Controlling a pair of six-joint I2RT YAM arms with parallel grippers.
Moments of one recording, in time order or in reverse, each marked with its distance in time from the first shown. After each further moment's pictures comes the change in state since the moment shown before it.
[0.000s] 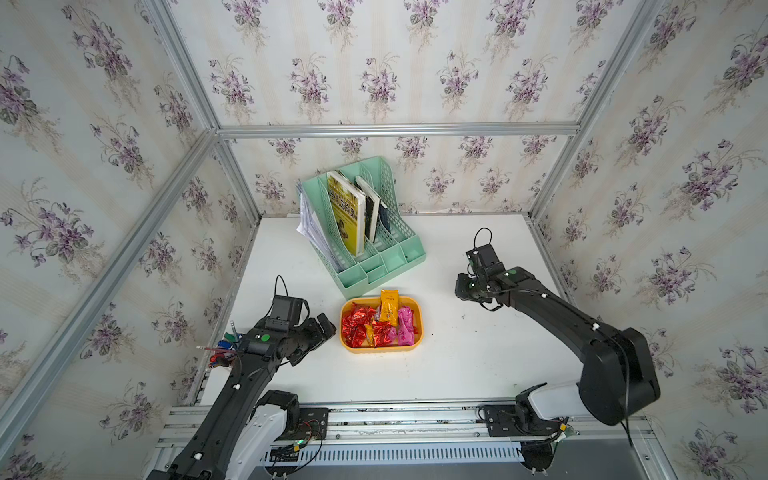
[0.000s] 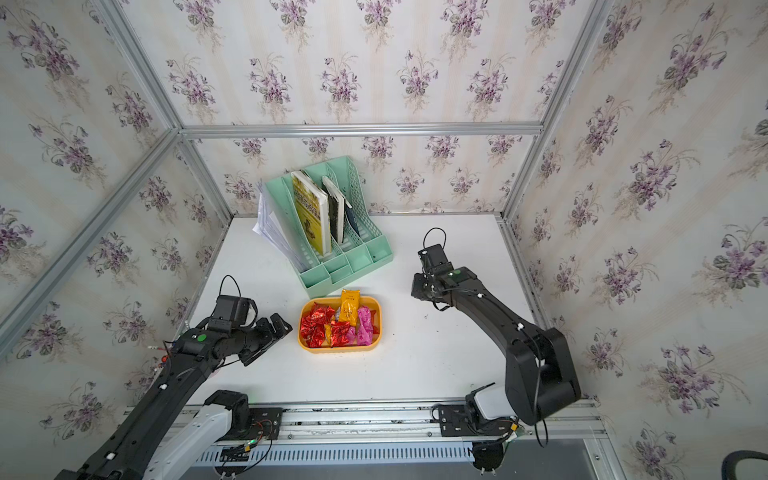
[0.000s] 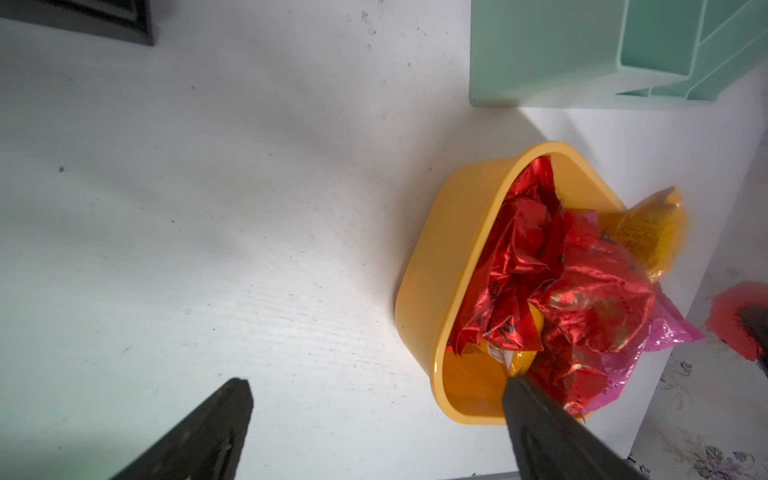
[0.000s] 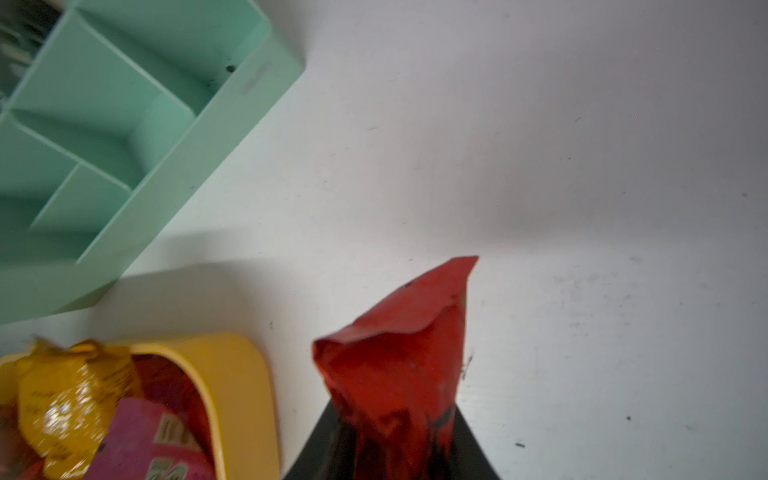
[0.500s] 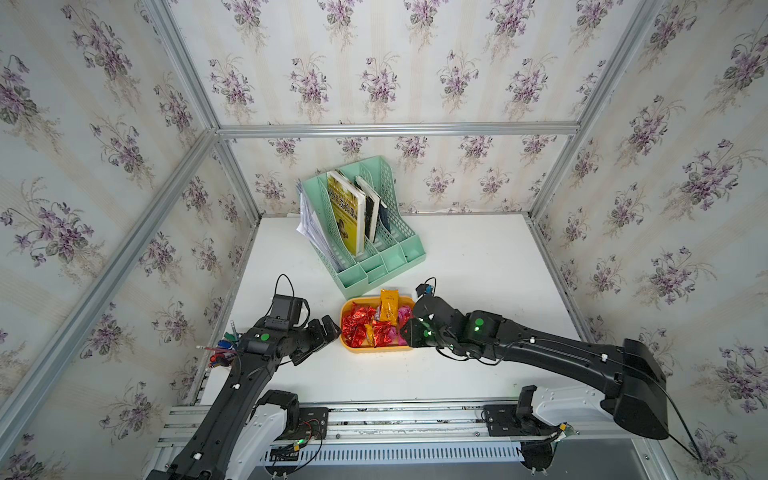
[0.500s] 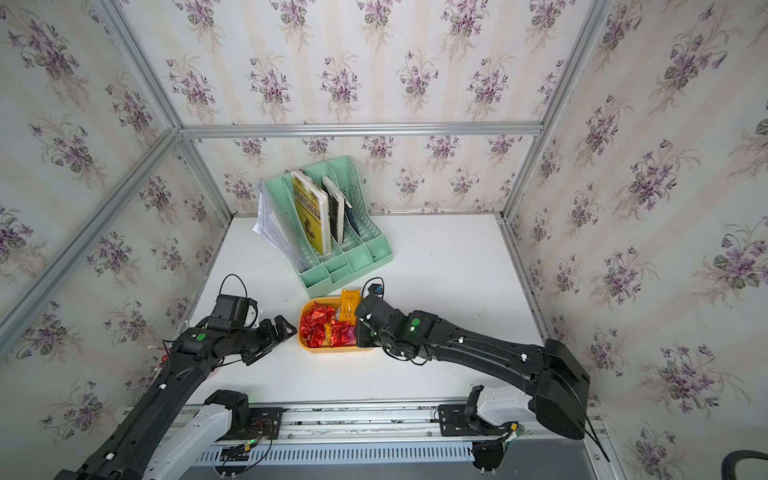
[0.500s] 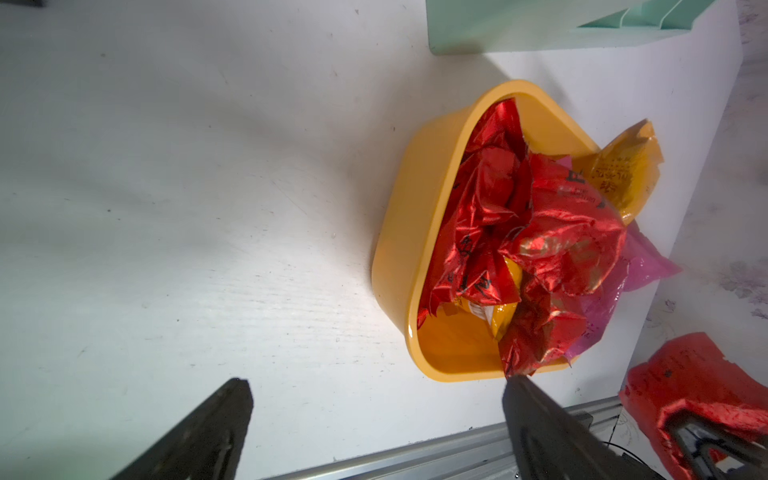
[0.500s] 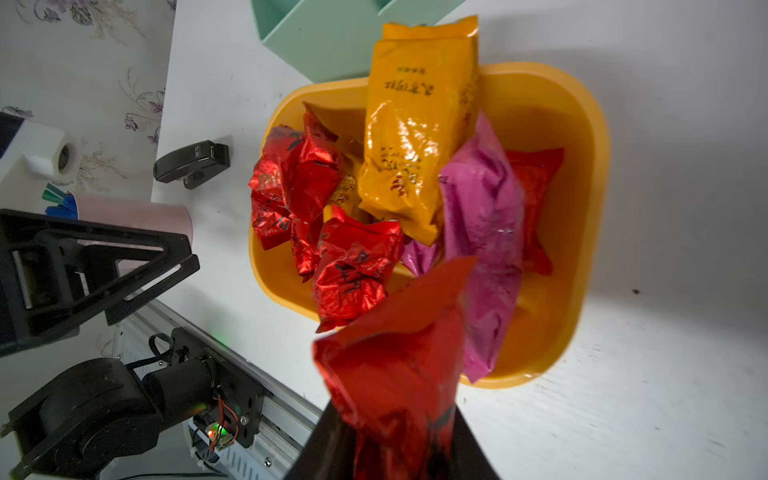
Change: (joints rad) left arm 0.000 -0.011 0.004 -0.032 0.095 0.082; right arm 0.640 -0.016 -0.019 0.129 0.077 0.364
